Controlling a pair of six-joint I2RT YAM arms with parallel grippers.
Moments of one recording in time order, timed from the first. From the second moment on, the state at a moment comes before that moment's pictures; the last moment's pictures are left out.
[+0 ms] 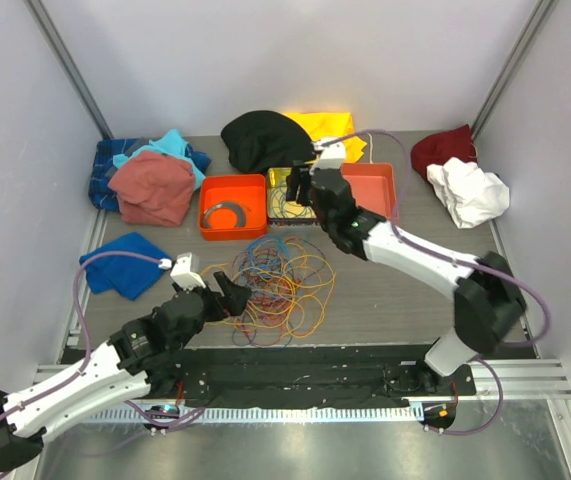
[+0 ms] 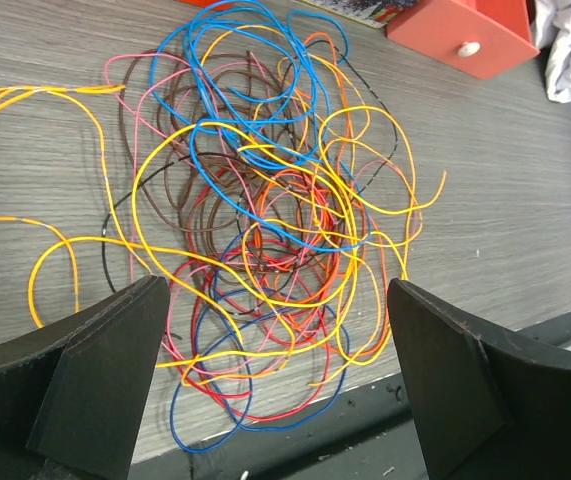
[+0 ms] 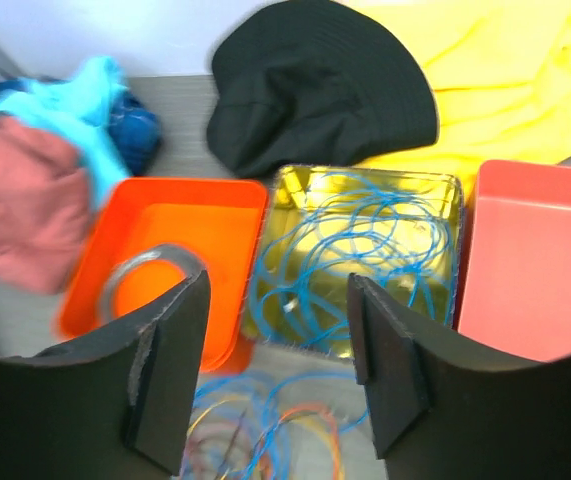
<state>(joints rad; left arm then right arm) -0.97 0.45 0.36 -0.38 -0.49 -0.88 0.73 1.63 1.22 0.20 0.47 0.32</state>
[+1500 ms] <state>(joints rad) -0.97 0.51 0.43 -0.39 -0.56 -0.92 0.84 1.82 0.93 0.28 0.17 0.50</state>
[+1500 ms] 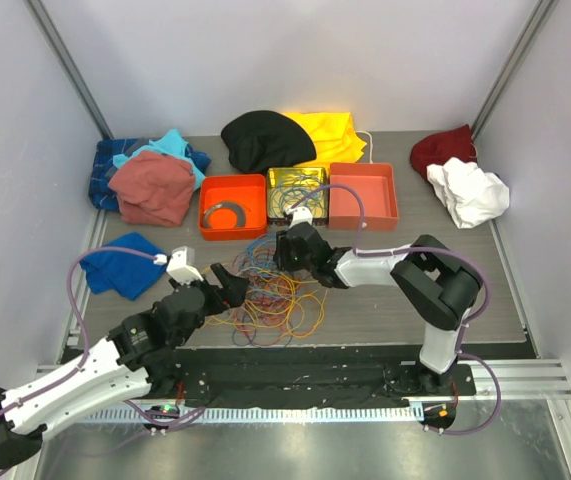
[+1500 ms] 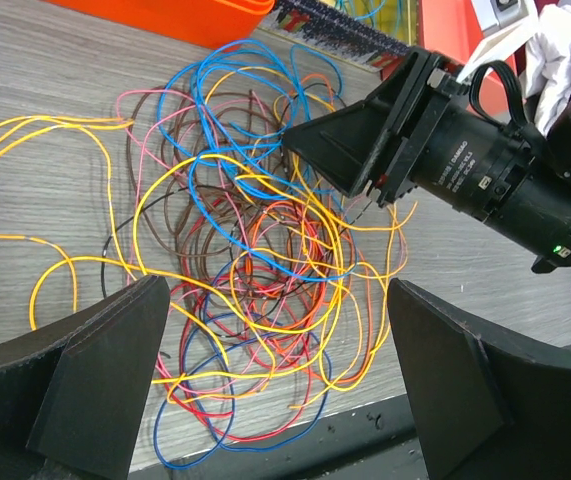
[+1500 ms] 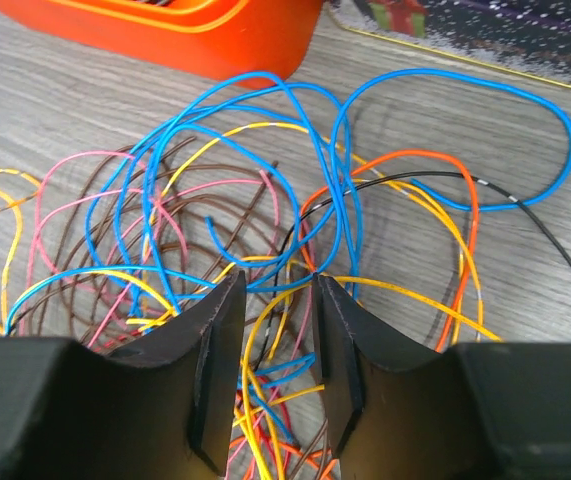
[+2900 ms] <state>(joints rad) -0.97 0.54 0.41 -0.38 -0.51 -0.92 0.82 1.82 1.05 0.20 0.31 0.39</state>
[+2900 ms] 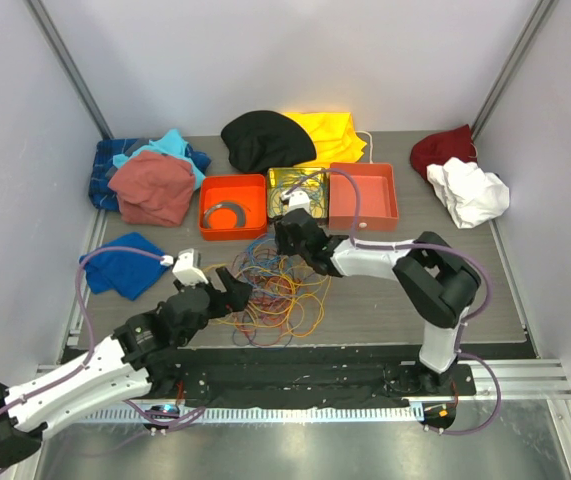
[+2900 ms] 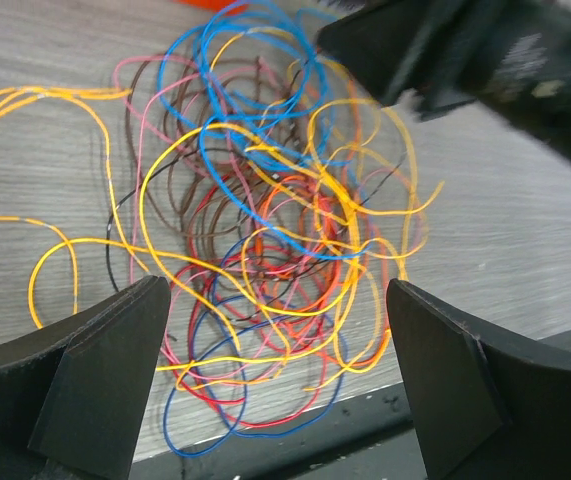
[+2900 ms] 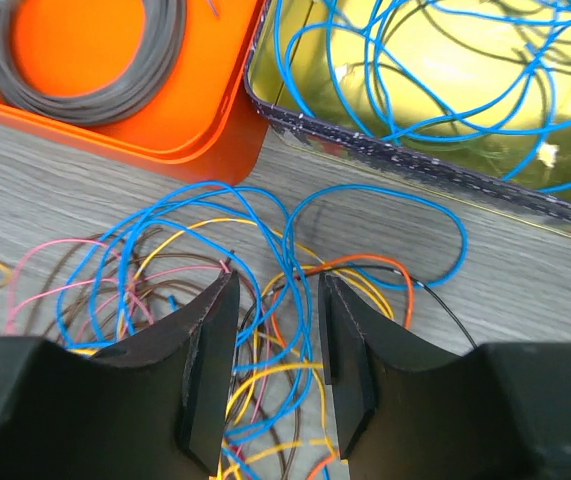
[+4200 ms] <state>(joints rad) -0.97 0.47 0.39 -0.42 -0.52 -0.94 0.85 1.19 1.03 0.04 0.36 0.39</state>
